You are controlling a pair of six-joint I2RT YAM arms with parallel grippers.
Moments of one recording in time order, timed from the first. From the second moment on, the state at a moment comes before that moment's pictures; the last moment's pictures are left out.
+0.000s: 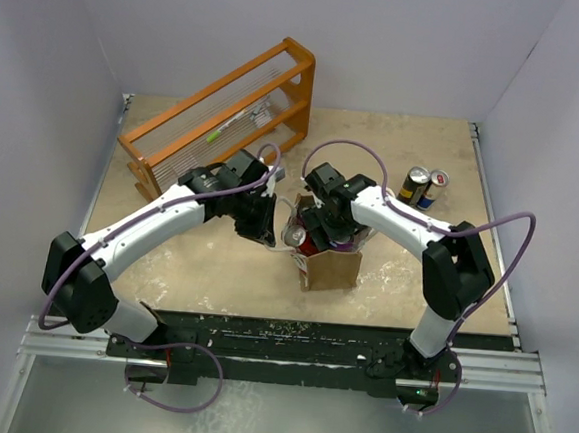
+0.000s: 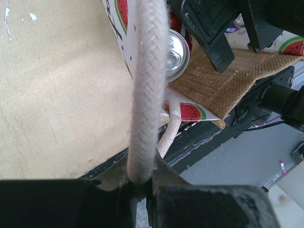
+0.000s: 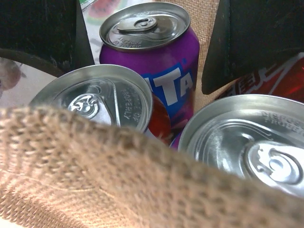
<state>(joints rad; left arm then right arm) -0.66 1.44 1.25 -0.83 0.30 -0.51 0.69 1.75 1.33 -0.91 0.22 0.09</state>
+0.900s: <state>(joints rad) -0.66 1.50 1.28 -0.83 0.31 -0.51 0.69 1.67 1.33 -0.91 0.22 0.12</state>
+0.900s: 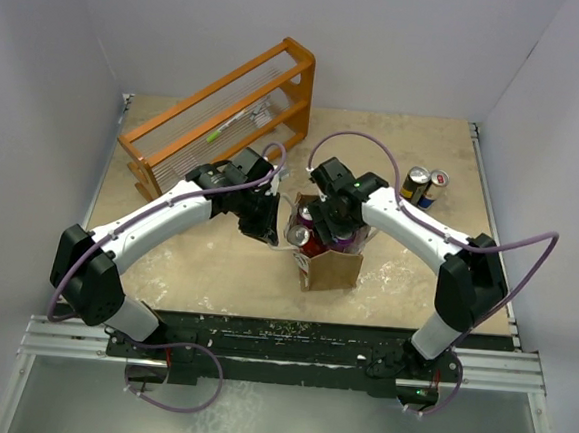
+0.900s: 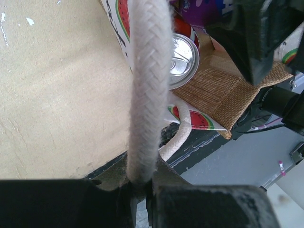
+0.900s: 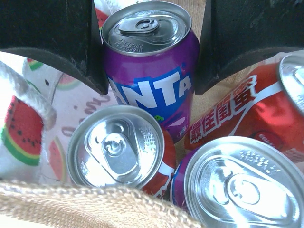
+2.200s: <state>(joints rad) -0.66 1.52 1.28 -0.82 0.31 -0.55 0.59 1.30 1.74 -1.04 0.30 0.33</state>
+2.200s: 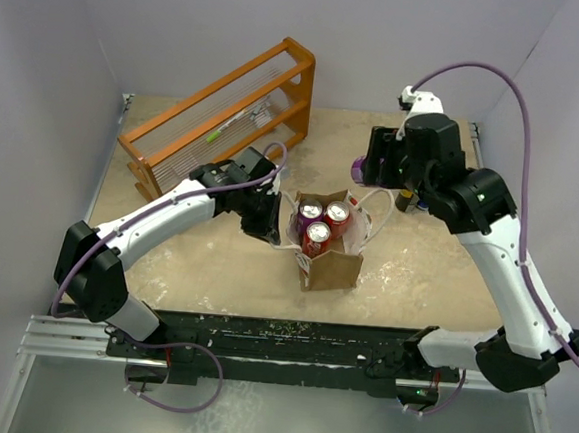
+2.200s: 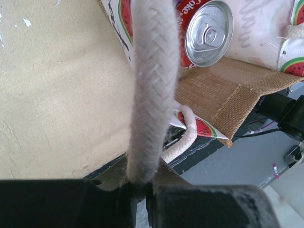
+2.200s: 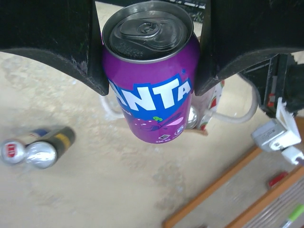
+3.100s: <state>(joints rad) -0.66 1.62 1.35 -0.83 0.35 -0.49 0.12 1.30 1.32 -1.03 0.35 0.44</state>
